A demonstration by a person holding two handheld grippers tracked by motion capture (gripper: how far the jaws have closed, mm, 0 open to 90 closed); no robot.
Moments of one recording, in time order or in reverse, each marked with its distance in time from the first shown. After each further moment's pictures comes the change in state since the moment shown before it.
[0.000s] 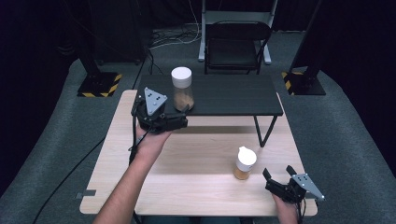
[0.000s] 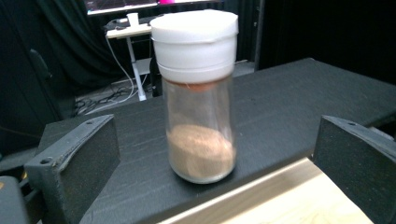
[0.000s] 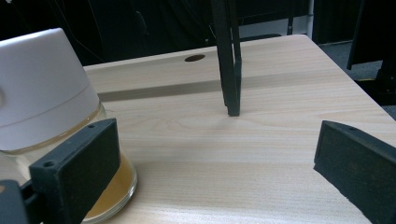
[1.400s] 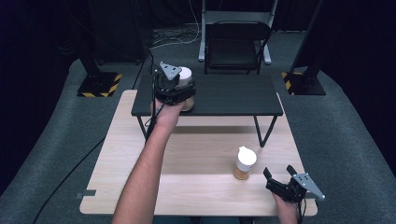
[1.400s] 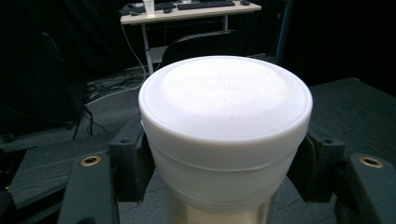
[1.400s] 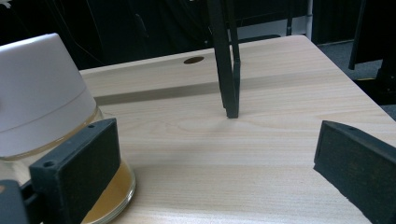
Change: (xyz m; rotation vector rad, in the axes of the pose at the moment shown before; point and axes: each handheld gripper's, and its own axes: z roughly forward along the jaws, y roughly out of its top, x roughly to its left) left arm -0.007 0.047 0.082 0.060 0.089 -0.071; right arm -0.002 -0.001 0.001 -0.007 0.000 0.011
